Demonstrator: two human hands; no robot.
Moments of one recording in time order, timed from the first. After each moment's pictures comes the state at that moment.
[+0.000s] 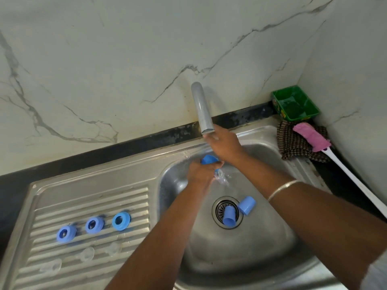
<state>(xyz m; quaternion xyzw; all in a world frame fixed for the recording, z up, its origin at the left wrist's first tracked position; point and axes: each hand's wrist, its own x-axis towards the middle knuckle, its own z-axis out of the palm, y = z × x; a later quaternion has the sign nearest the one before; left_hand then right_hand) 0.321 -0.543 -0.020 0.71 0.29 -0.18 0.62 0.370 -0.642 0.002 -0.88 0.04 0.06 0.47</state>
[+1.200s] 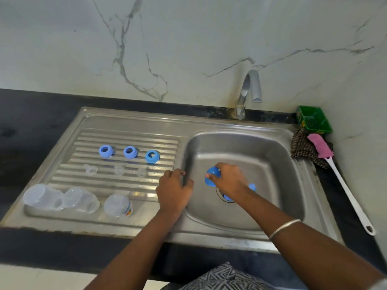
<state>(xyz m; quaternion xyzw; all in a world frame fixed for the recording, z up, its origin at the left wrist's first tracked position) 0.111 -0.415 -0.042 0.91 0.23 0.06 0.33 0.192 -0.590 -0.039 -0.96 -0.09 0.10 0.26</state>
